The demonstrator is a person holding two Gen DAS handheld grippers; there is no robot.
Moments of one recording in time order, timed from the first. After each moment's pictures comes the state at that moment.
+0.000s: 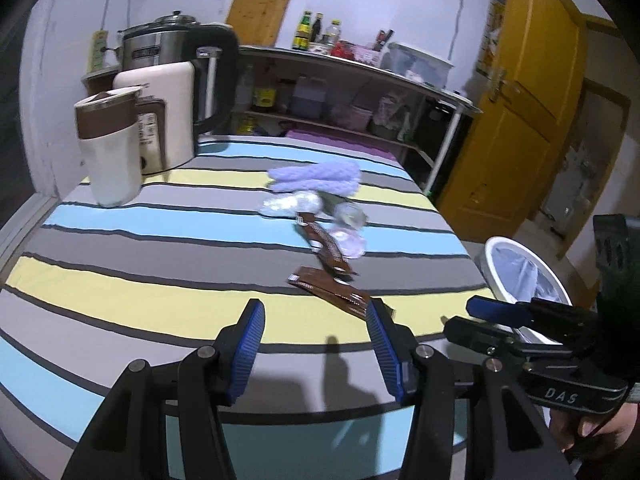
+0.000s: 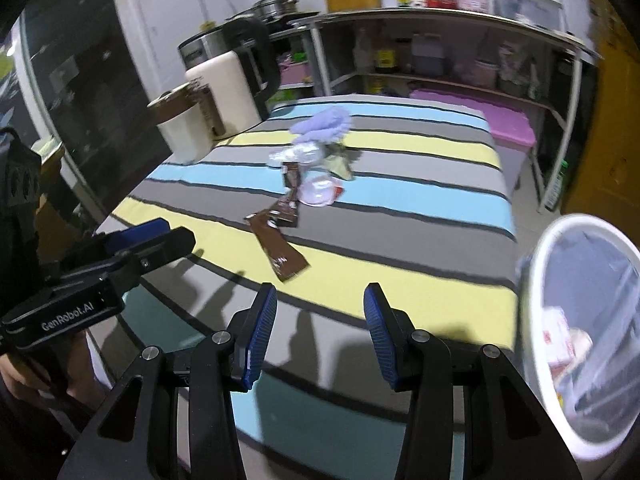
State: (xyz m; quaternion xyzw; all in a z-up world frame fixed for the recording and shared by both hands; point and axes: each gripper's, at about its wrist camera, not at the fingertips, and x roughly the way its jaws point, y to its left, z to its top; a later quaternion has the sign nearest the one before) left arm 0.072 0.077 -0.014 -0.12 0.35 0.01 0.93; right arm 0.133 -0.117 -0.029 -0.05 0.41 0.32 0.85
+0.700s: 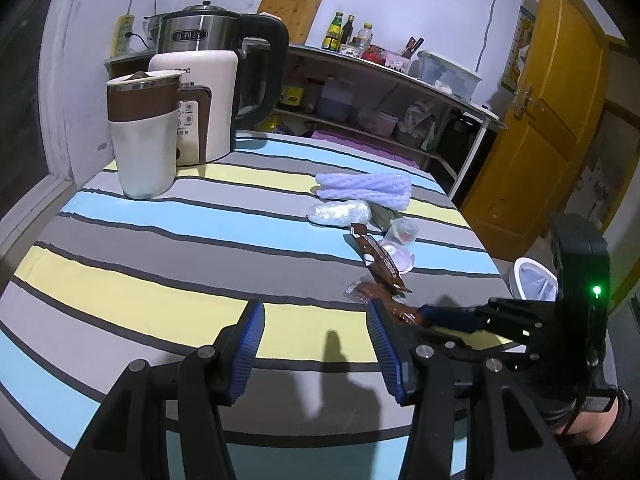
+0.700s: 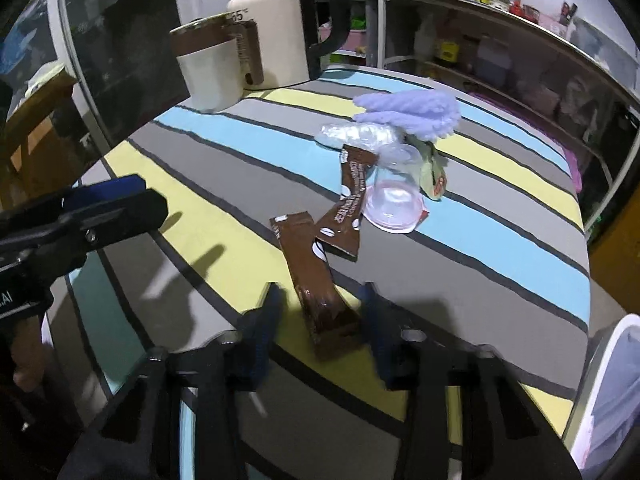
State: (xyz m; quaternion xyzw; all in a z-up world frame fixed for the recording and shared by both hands) left arm 0.079 0.115 -0.020 -0.14 0.35 0.04 0.93; right arm 0.166 -0.036 -0.061 -0.16 0.42 0.37 0.81
